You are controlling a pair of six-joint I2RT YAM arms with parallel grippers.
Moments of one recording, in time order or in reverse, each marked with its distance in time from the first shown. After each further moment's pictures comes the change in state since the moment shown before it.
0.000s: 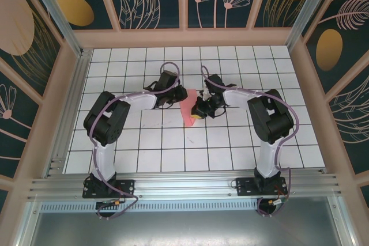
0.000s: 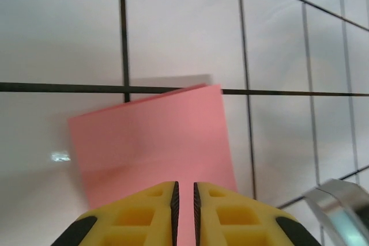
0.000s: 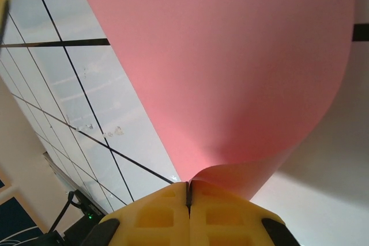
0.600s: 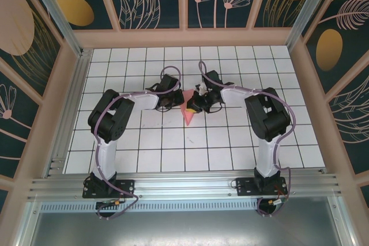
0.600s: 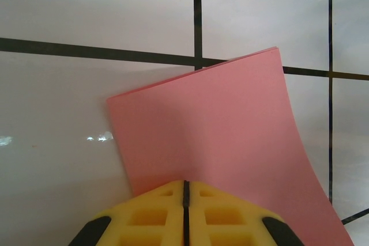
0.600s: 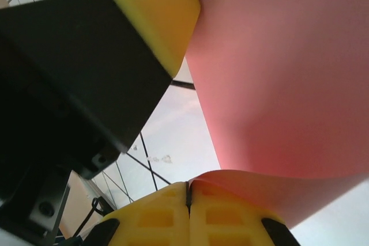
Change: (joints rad) left arm 0.002 0.053 0.013 -0.069 -0.030 0.025; right arm 0.007 0.051 0.055 0.130 -0.045 0.050
